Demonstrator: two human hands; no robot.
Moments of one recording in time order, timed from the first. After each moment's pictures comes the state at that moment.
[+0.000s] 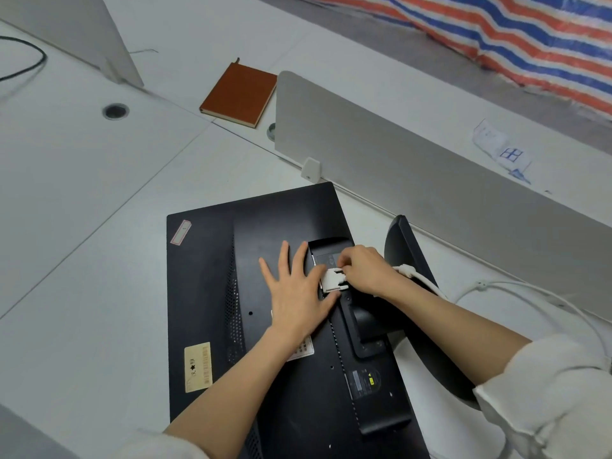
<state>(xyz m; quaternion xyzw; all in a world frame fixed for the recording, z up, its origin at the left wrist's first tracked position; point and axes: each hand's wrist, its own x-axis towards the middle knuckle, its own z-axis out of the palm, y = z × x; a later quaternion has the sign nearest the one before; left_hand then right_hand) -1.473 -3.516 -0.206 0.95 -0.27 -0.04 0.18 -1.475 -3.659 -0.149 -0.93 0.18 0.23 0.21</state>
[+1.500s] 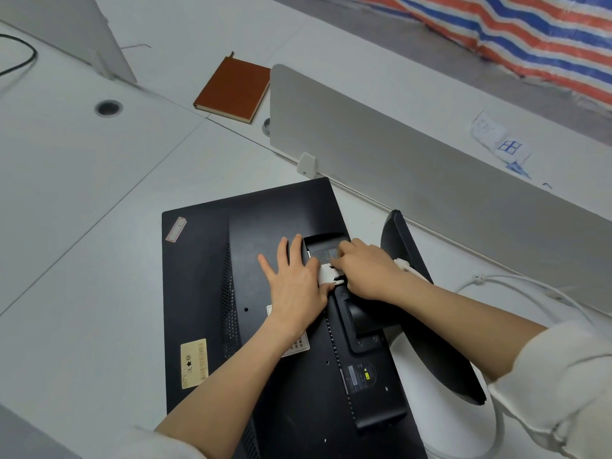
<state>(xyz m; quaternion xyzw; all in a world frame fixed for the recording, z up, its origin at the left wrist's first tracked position) -1.470 -3.524 -0.187 0.95 -0.25 -0.11 0.16 -1.483 -3.661 -0.137 -0.96 -0.04 0.27 -0.03</state>
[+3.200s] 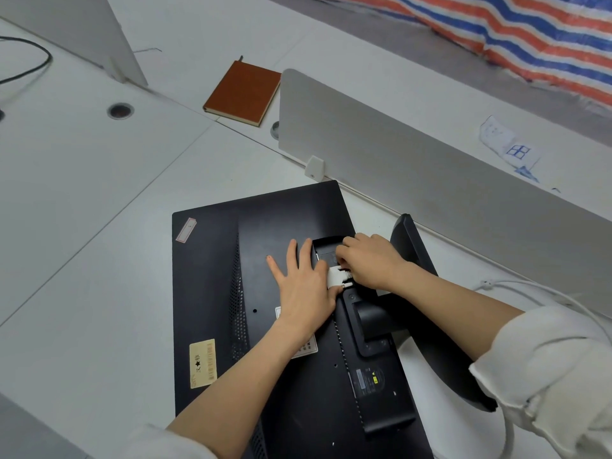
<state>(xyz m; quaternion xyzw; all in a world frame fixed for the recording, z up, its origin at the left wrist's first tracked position) -1.469 -3.524 -0.191 0.95 -0.26 -0.09 0.17 -1.464 -3.670 -0.151 -0.98 -0.07 0.21 -0.04</state>
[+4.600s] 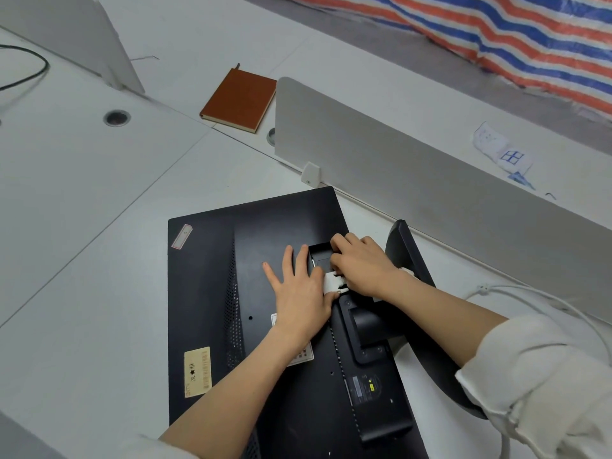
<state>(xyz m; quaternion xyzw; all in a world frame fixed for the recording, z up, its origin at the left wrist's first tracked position) -1.470 -3.525 -0.193 0.95 -0.26 -0.09 0.15 -1.463 -3.667 -0.157 -0.98 -0.08 0.17 -0.05</state>
